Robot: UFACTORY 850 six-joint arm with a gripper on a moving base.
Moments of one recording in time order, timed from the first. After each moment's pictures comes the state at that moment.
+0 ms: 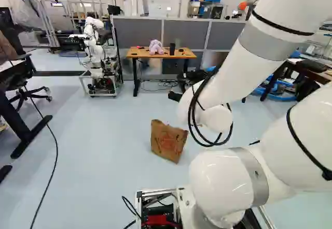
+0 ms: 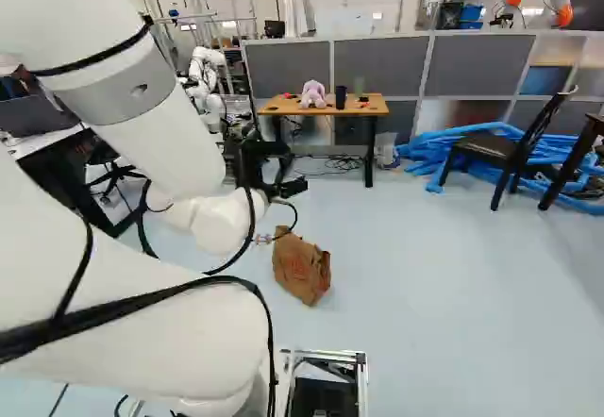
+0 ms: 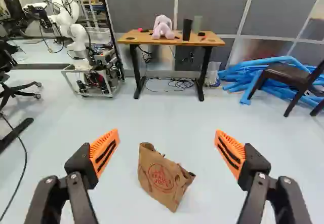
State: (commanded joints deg) arm 0.0 16.0 -5.0 0.0 50.0 0.0
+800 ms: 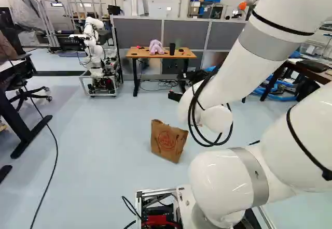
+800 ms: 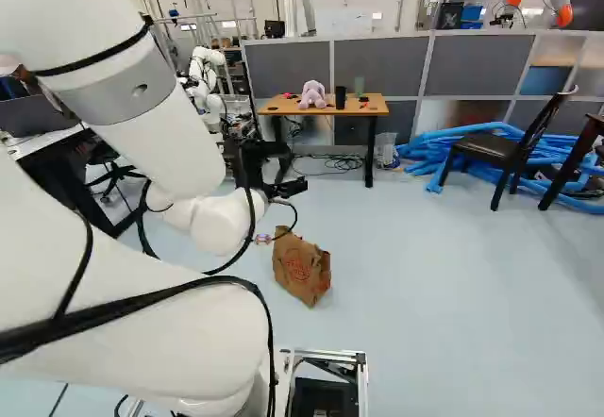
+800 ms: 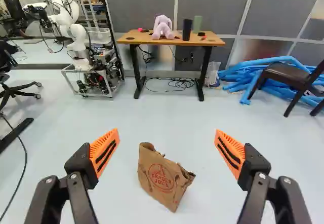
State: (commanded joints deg) arm 0.0 16.0 -5.0 0.0 50.0 0.0
